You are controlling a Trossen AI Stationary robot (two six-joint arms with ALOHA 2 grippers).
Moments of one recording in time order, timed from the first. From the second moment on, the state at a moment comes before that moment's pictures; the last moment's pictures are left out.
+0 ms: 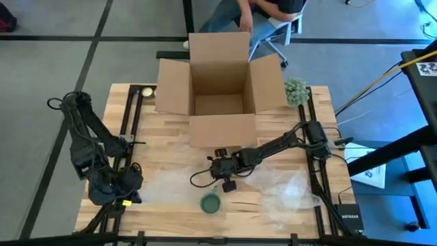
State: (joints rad) left arm -1.03 1.14 1.17 -0.91 -0.24 -1.09; right arm 0.22 2.07 1.28 -0.33 0.18 -0.06
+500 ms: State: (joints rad) left arm -1.04 1.38 1.17 -0.77 -0.16 -1.26; right arm 0.16 2.05 1.28 -0.44 0.36 -0.02
